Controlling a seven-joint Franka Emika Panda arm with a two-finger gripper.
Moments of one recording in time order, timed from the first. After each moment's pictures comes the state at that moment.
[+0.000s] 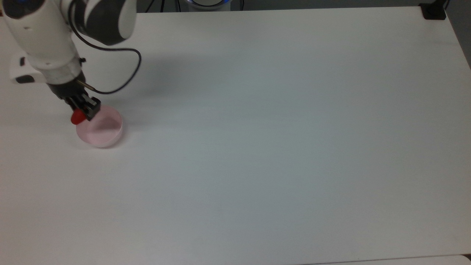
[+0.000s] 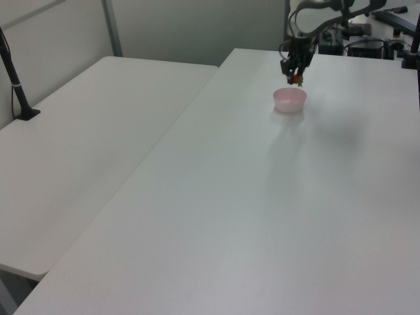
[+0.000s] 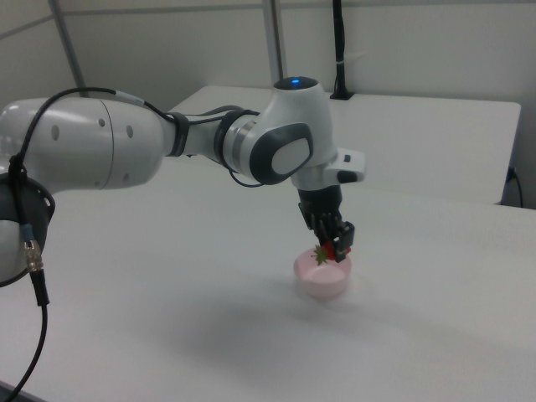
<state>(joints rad) -0.28 0.48 -0.10 -1.51 -0.02 2.10 0.12</state>
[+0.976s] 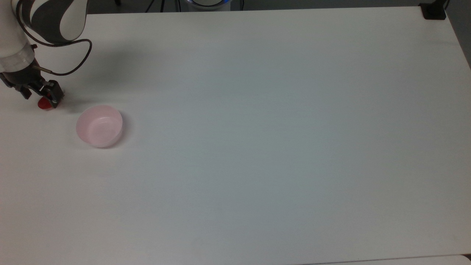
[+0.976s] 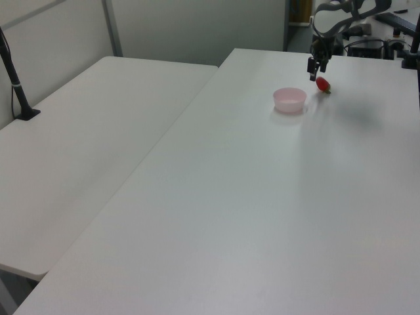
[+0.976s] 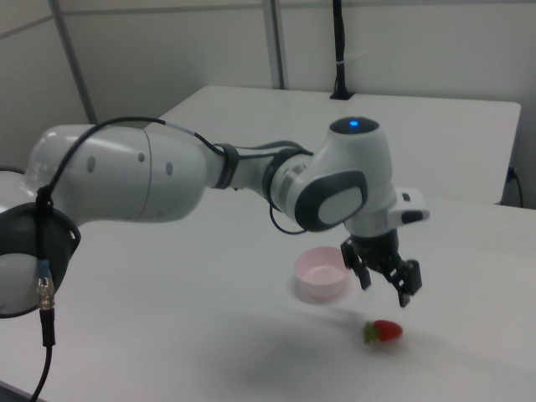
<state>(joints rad) -0.46 0.55 -0.10 -1.49 -0.02 2.17 -0.28</state>
